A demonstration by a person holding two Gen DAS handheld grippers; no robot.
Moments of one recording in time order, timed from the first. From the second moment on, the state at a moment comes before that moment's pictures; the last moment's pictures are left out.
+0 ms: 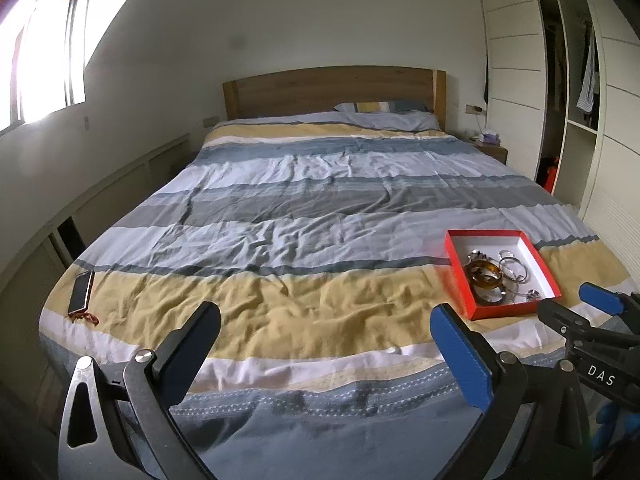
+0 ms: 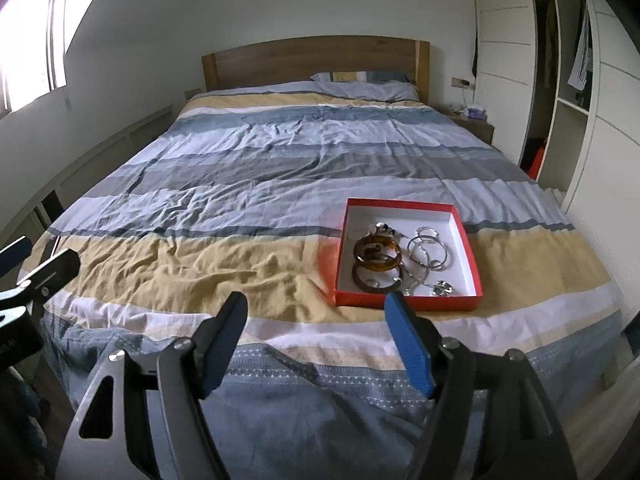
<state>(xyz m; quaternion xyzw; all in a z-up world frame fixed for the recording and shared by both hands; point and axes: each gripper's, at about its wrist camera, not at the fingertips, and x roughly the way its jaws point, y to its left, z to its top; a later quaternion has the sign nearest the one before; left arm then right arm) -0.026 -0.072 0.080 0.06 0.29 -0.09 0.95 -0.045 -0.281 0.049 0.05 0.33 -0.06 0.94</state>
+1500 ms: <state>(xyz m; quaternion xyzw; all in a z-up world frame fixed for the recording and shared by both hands) -0.016 -0.047 0.026 0.06 0.32 -0.08 0.94 -0.046 -0.262 0.031 0.01 0.33 -0.07 0.94</state>
